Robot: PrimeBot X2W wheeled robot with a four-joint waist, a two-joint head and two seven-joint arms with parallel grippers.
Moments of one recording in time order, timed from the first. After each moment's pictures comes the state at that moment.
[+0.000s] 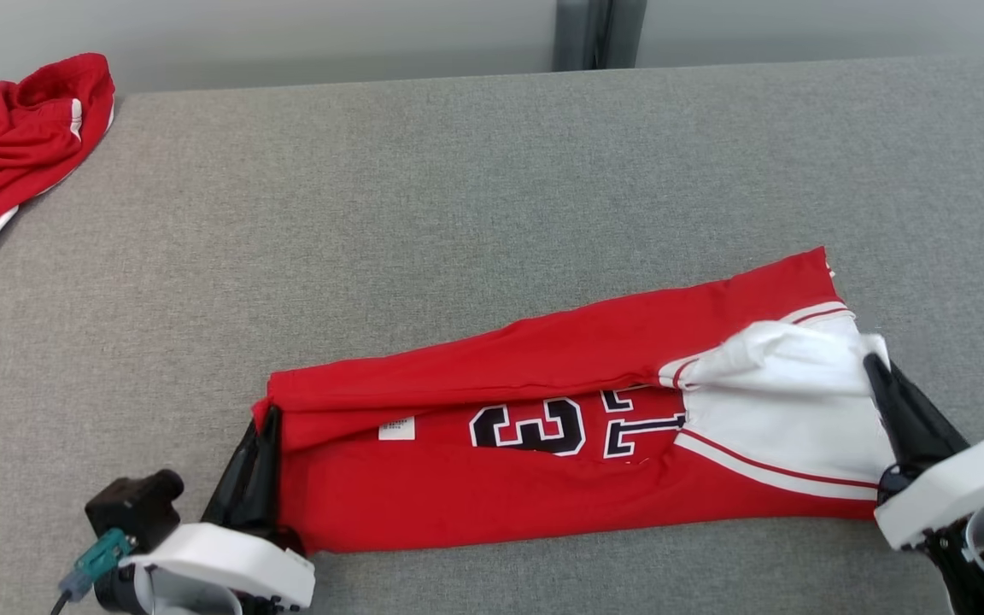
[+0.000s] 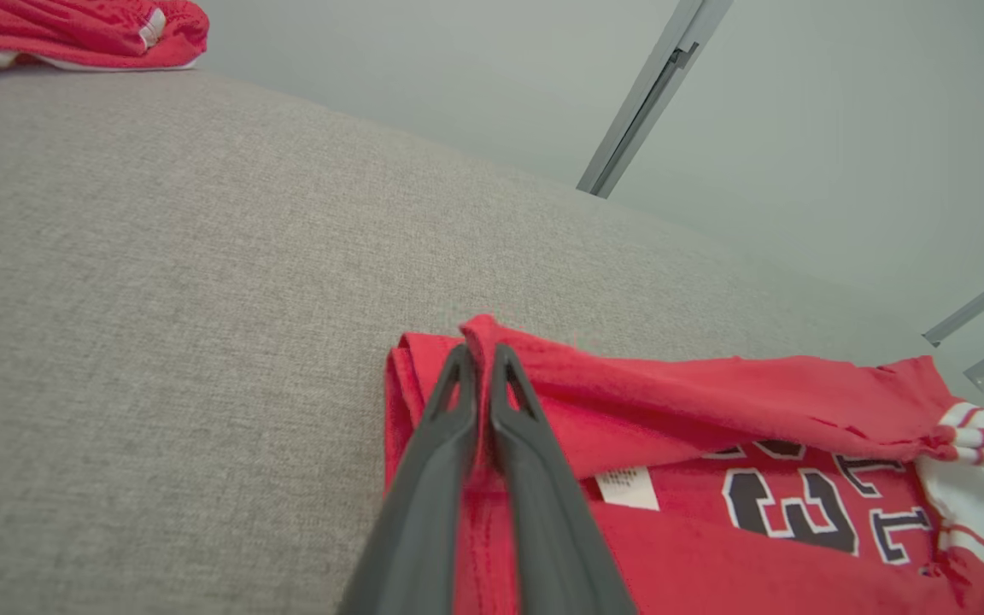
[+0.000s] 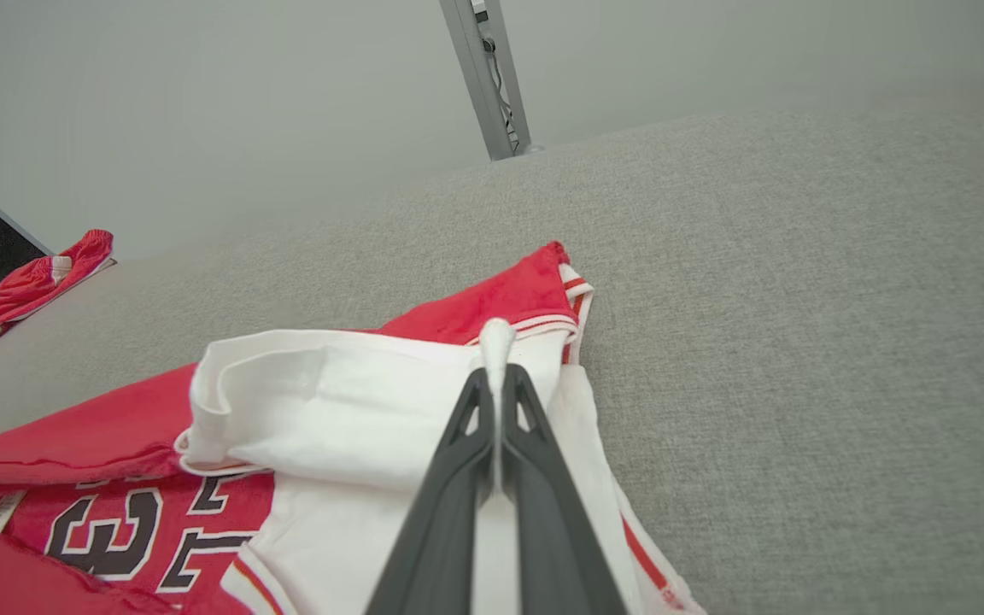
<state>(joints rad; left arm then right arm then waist) -0.09 0.21 -0.30 0.23 -0.67 0.06 -0.22 -0.17 -0.30 0.11 0.20 0.61 0.13 0.03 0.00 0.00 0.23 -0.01</state>
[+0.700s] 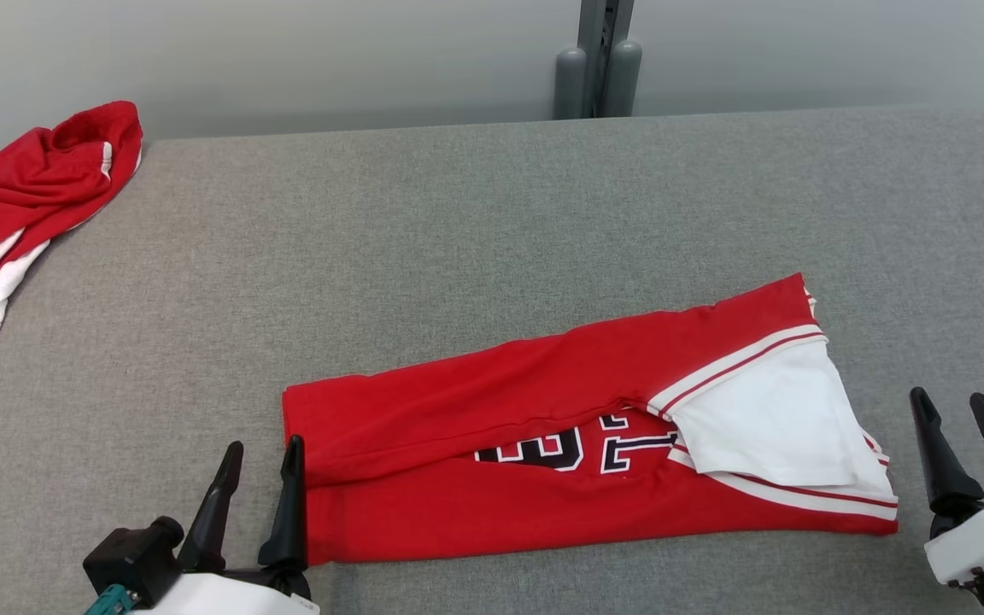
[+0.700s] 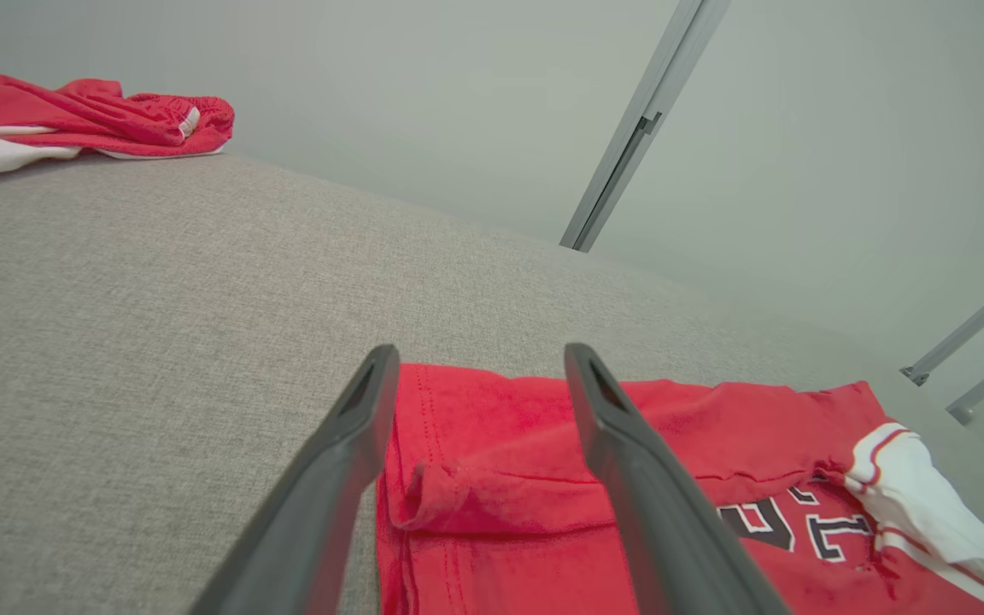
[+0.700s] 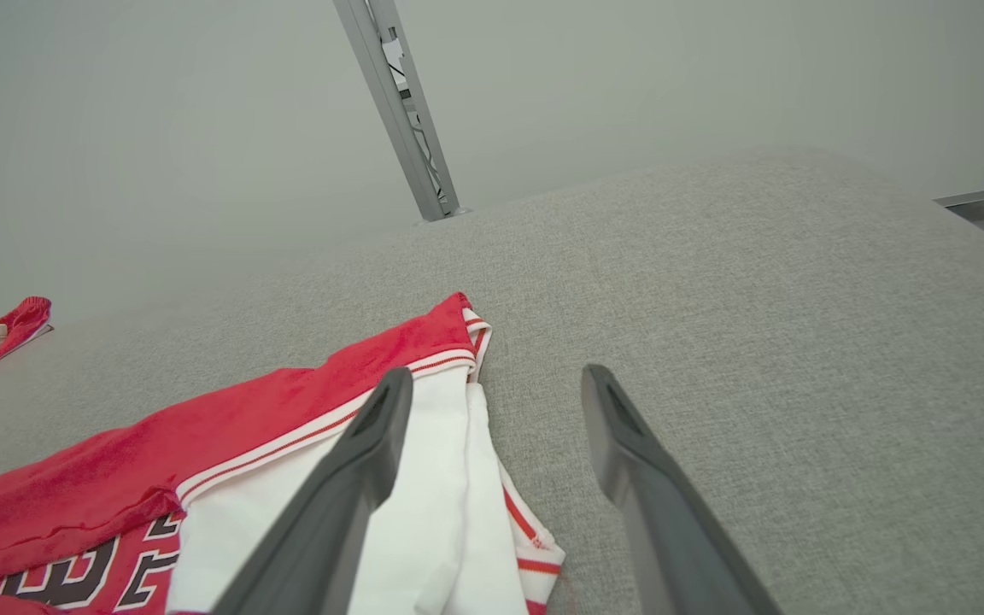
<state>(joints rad) 0.04 0.19 -0.26 0.11 -0.62 0.08 -0.26 -0.03 -0.25 -0.06 0.15 0.54 0.13 0.00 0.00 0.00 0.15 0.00</state>
